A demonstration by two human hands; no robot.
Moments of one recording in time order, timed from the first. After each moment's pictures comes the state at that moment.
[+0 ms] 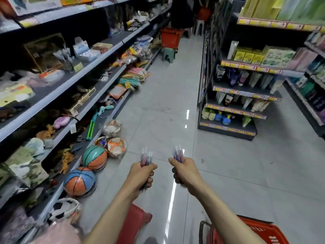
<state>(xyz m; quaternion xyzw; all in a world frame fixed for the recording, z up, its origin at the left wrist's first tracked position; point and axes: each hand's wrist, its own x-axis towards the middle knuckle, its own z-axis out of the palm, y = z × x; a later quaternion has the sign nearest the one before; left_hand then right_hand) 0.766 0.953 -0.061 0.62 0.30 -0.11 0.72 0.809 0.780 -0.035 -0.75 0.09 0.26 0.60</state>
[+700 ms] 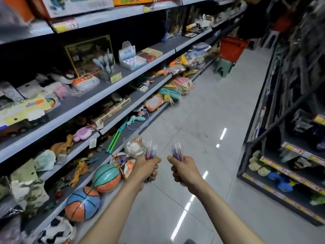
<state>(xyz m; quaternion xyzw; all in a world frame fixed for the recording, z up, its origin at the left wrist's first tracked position) 1.139 1.162 -0.067 0.55 0.40 0.02 0.74 1.214 1.018 -0.027 -0.75 -0.04 0.37 0.55</state>
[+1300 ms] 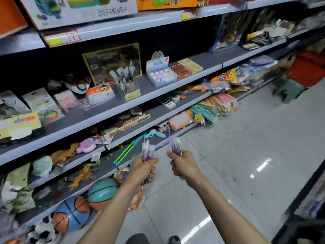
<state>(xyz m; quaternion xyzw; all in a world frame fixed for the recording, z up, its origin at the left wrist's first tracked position) 1.417 1.306 -0.076 0.46 0.52 0.16 0.70 1.558 1.221 -0.045 -0.72 -0.15 0.47 0.49</state>
